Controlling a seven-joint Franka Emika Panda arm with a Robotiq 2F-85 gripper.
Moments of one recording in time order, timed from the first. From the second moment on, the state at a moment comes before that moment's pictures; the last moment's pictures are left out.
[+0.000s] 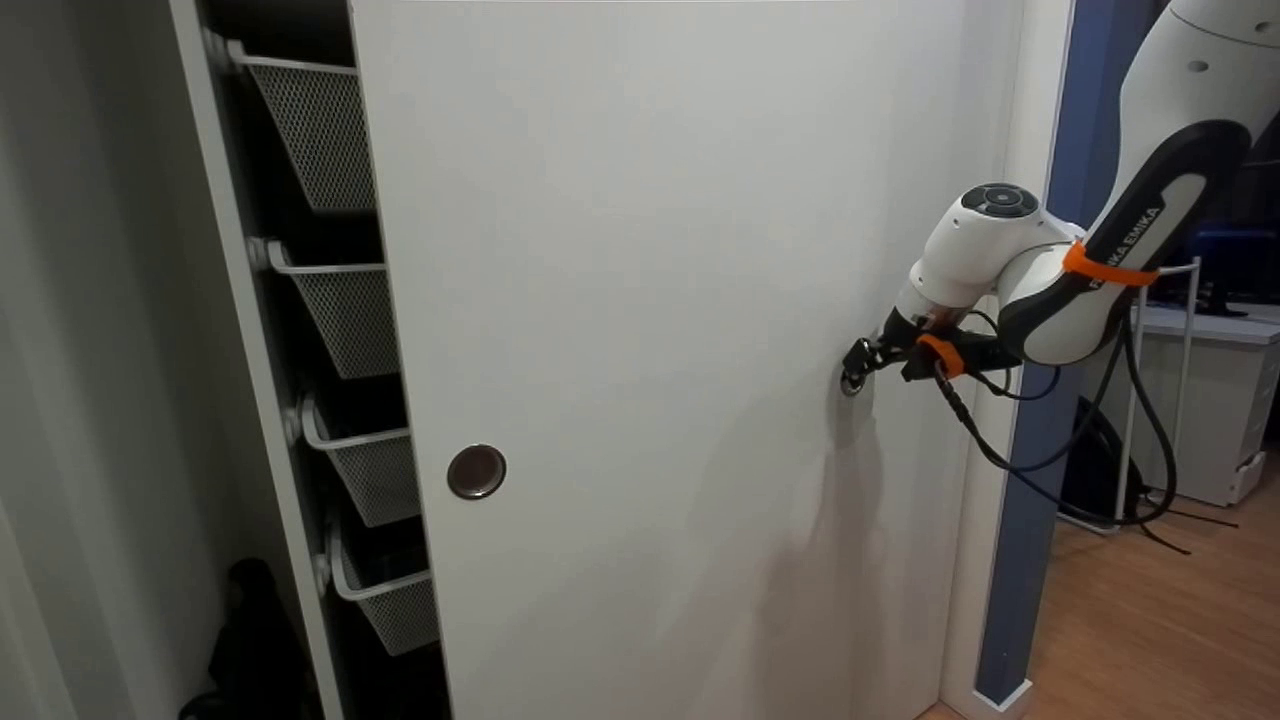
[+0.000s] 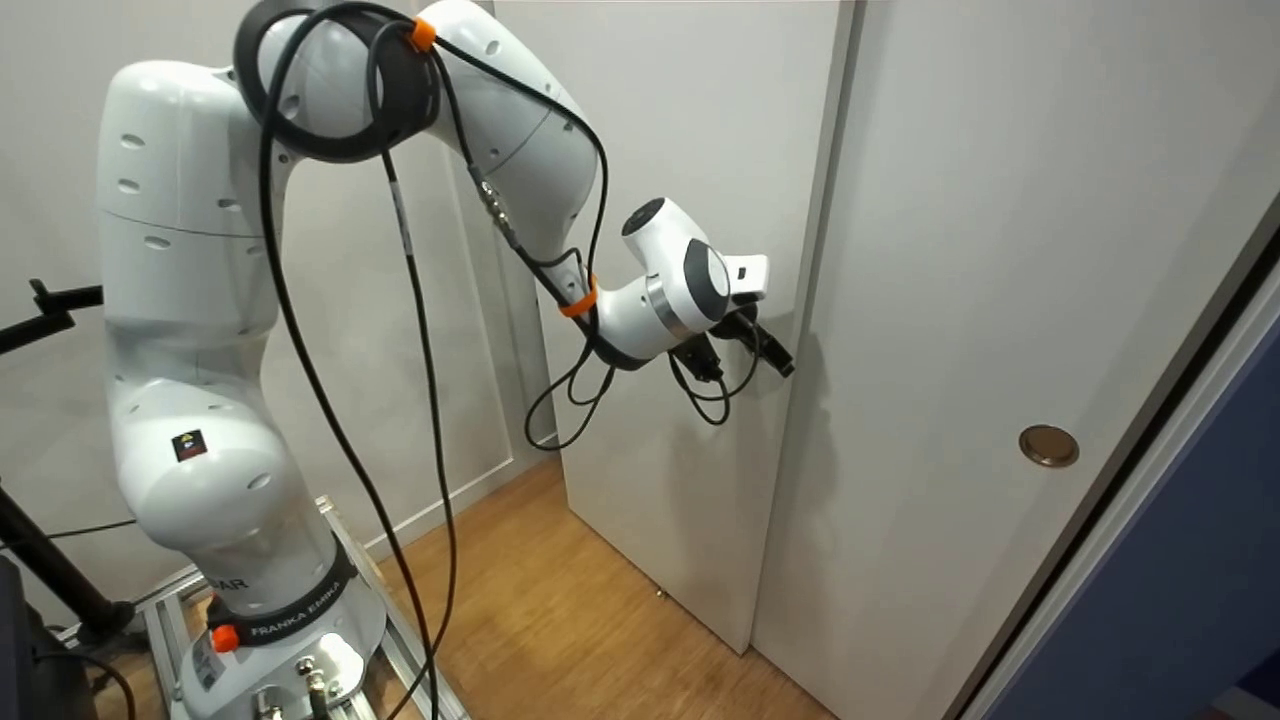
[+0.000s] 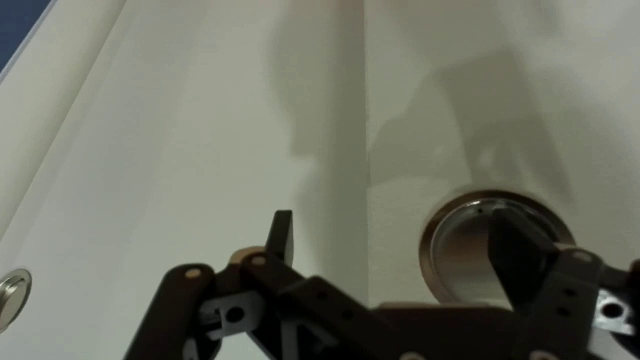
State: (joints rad) arm -0.04 0.38 -0.33 -2.09 -1.00 3.17 1.07
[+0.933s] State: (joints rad) arm -0.07 0.40 -0.33 -2.06 -0.98 3.15 1.07
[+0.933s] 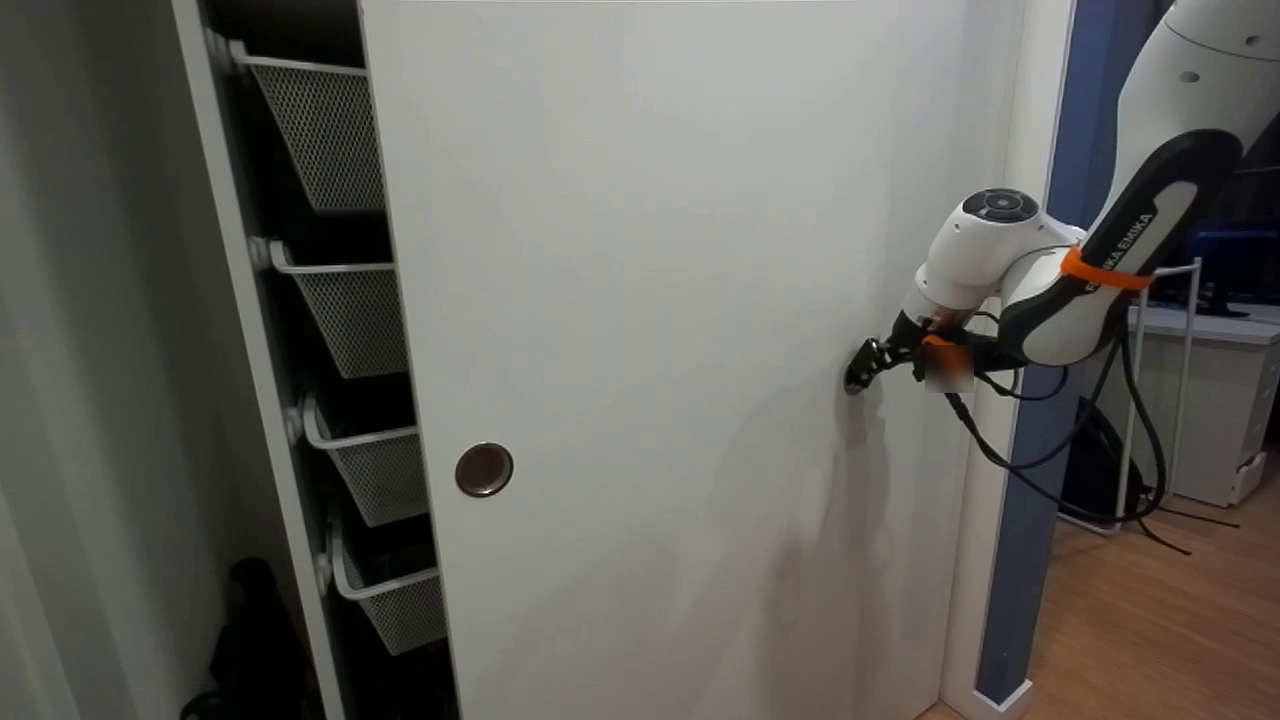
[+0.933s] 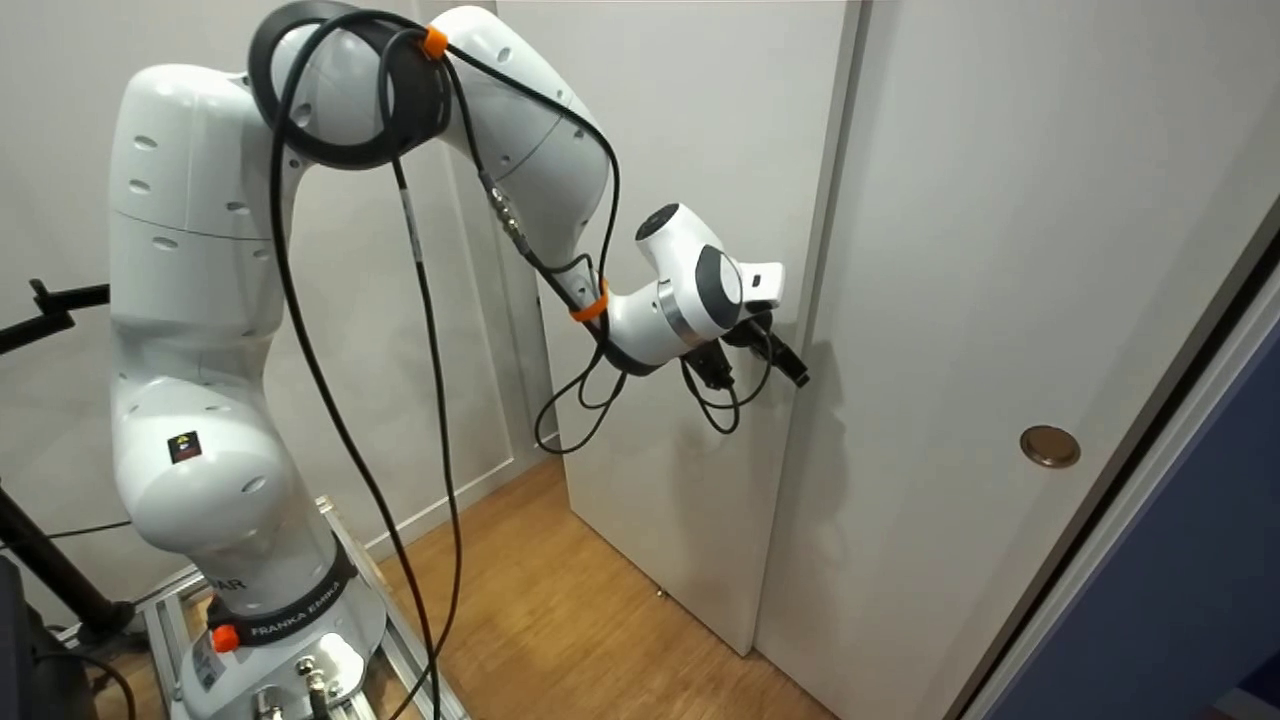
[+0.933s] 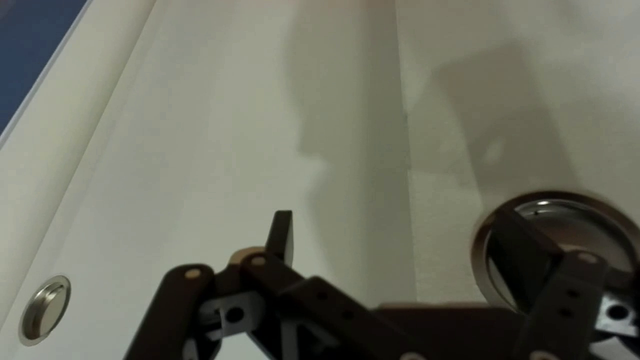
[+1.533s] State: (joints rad) arm -0.19 0.43 -0.31 -2.03 -0.85 3.15 1.07
